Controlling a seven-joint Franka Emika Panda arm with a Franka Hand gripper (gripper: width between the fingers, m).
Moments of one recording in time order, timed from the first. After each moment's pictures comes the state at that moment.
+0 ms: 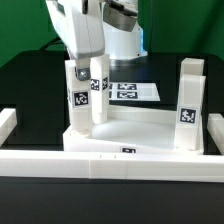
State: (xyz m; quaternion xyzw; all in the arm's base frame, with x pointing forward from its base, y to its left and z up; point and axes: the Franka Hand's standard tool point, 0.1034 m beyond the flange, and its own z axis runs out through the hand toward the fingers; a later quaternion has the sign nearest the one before) arm 0.594 -0.087 0.122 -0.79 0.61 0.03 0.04
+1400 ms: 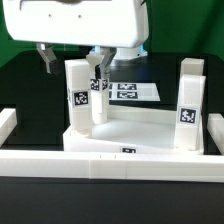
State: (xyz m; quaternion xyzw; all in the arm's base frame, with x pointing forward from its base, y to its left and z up) arm 0.602 -0.093 0.125 -0.99 0.16 -0.01 0.02
